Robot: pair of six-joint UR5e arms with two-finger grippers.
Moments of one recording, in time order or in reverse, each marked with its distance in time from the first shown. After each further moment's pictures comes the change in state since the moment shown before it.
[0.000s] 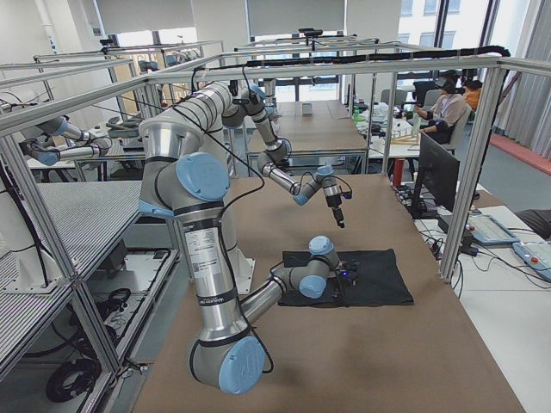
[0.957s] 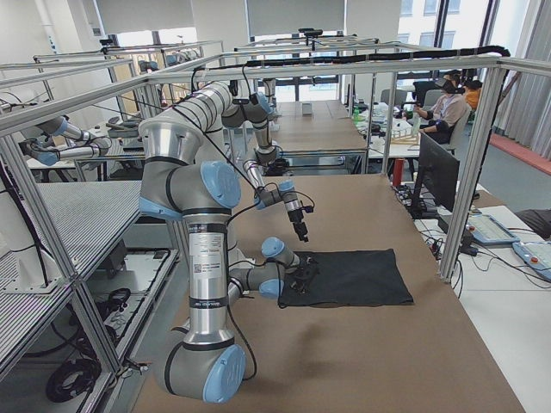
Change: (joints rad) left arm 0.500 0.247 -0.269 -0.014 0.525 -0.478; right arm -0.331 -0.191 0.240 0.145 -0.401 0.637
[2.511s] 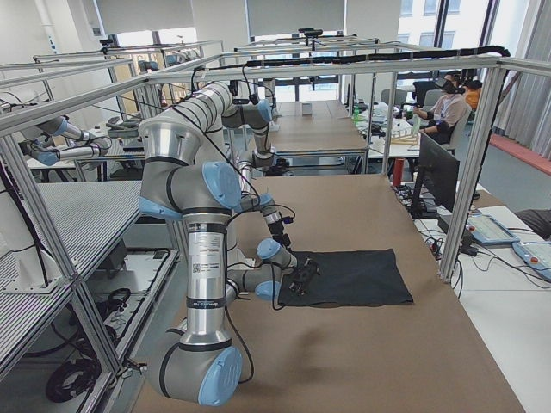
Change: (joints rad) left arm 0.186 0.002 0.008 0.009 0.240 -0.217; right arm -0.005 -0.026 0.008 0.004 -0.046 0.028
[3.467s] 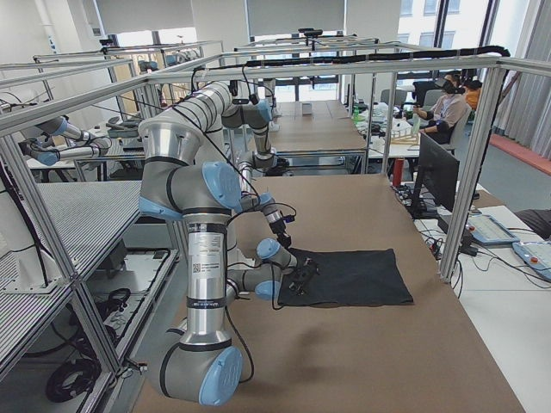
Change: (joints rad) left arm -0.010 -0.020 -0.009 0.001 0.037 0.007; right arm -0.005 0.004 0.000 -0.005 0.000 0.002
